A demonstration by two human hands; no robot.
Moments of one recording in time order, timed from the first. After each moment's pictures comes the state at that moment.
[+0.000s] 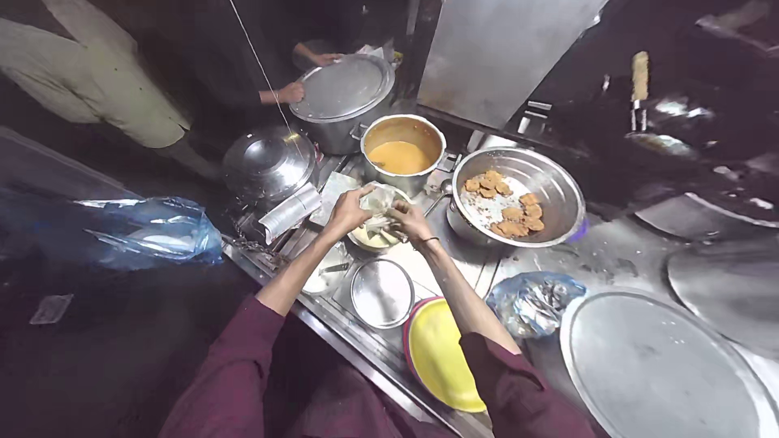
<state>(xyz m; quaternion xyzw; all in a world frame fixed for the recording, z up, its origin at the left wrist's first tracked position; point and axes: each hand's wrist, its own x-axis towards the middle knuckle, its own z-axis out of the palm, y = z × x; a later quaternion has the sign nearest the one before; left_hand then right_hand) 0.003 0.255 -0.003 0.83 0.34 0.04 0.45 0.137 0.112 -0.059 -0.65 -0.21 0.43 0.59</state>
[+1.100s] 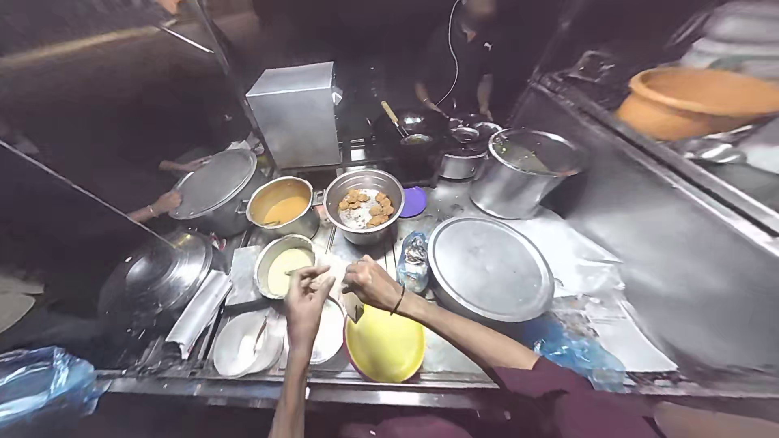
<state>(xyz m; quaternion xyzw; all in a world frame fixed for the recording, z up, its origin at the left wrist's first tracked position) -0.035 0.000 0.023 0.78 0.17 0.27 0.55 0.102 -0.154 -0.005 -0.76 -0.58 0.01 0.29</state>
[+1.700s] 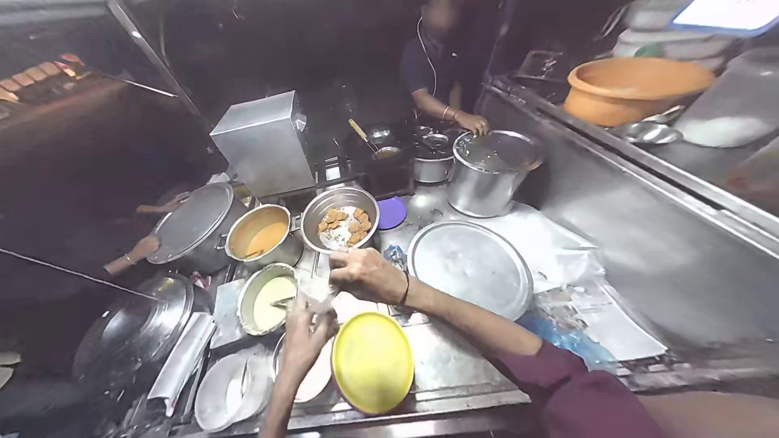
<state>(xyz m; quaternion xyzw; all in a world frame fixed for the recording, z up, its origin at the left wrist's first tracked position) -0.003 -0.040 0.045 0.93 0.10 0.10 0.34 0.160 -0.223 0.103 -0.69 -0.64 -0.14 0.30</state>
